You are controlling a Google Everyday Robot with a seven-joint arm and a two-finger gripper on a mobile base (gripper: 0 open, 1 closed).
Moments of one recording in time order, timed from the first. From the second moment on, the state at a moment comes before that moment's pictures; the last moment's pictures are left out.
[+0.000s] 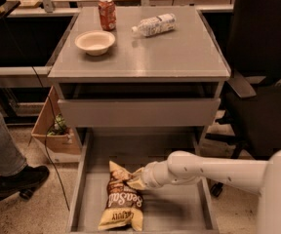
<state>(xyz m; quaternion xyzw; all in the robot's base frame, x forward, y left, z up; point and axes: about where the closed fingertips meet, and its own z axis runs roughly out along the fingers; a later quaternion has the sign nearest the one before) 0.542 0.024 0.415 -0.50 0.77 0.27 0.30</state>
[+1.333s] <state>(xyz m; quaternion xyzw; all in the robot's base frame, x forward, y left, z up) 0.539 -0.074 0.666 -0.53 0.76 0.14 0.36</state>
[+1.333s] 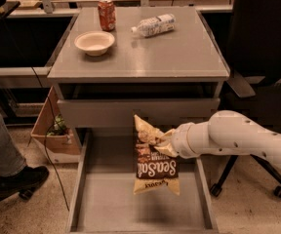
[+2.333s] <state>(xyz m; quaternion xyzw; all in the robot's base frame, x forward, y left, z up) 0.559 -0.096 0.773 -0.53 0.75 0.08 0.38</state>
